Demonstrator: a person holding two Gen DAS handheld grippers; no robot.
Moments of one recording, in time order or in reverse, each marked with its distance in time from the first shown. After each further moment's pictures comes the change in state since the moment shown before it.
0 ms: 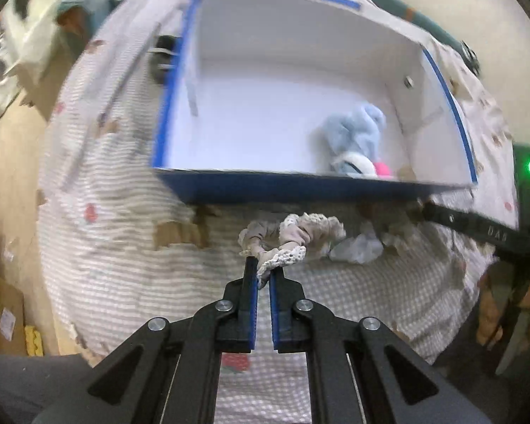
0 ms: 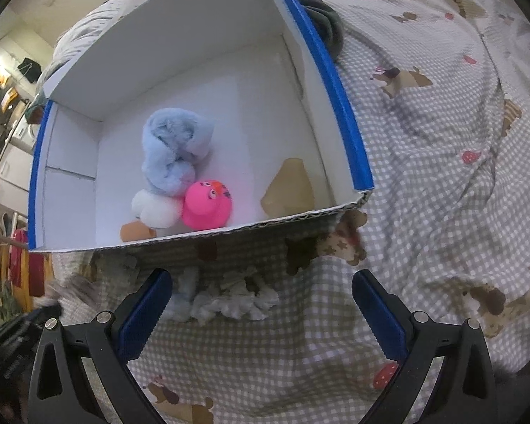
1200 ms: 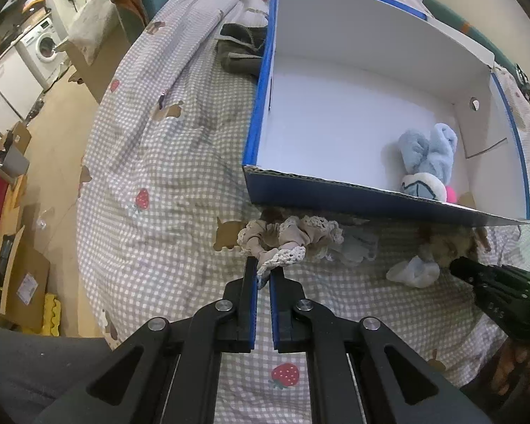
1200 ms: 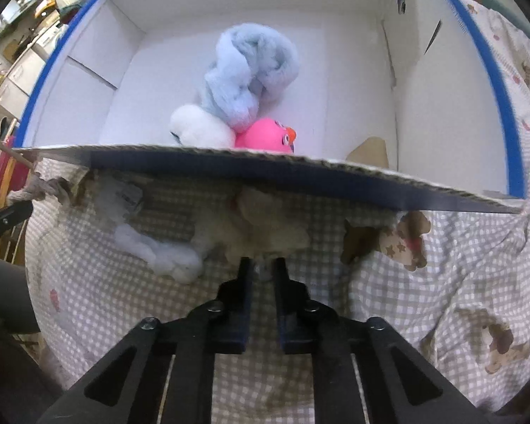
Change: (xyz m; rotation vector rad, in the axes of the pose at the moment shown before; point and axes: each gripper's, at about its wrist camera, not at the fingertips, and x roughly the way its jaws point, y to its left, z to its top) left arm 0.011 0.039 0.010 -0.147 -0.003 0.193; right arm 0.048 0.072 -0.031 -0.322 0.097 -0.051
